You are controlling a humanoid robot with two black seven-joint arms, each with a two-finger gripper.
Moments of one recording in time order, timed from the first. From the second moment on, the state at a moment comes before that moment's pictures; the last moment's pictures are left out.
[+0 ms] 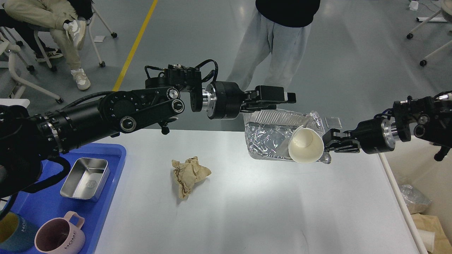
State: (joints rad) left arm -1.40 0.12 -0.04 -0.95 0.71 -0.37 -0.31; right arm 1.40 -0.71 -0.58 1.11 -0.68 0.52 0.56
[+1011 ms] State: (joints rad) left arm -1.50 0.77 0.00 -1.15 0.59 -0.50 -0.31; right arm 1.39 -0.76 -0.63 1.11 -0.68 0.52 0.56
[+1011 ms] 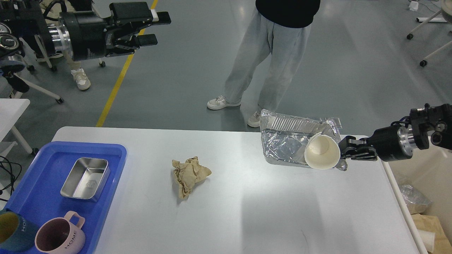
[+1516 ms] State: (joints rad) left arm -1.45 1.00 0.24 -1.39 0.84 -0.49 -0.21; right arm 1.38 -0.76 -0.64 1.11 -0.69 0.52 0.56
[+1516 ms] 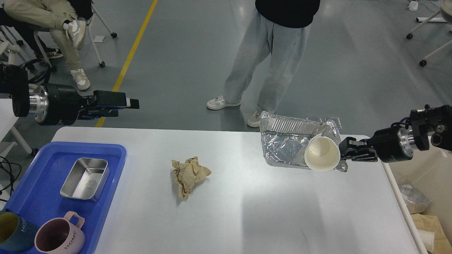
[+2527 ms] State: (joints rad) left arm -1.23 1.12 0.23 -1.50 1.23 -0.26 -0.19; right arm 1.37 -0.76 -0.64 1.12 -0.69 0.52 0.56
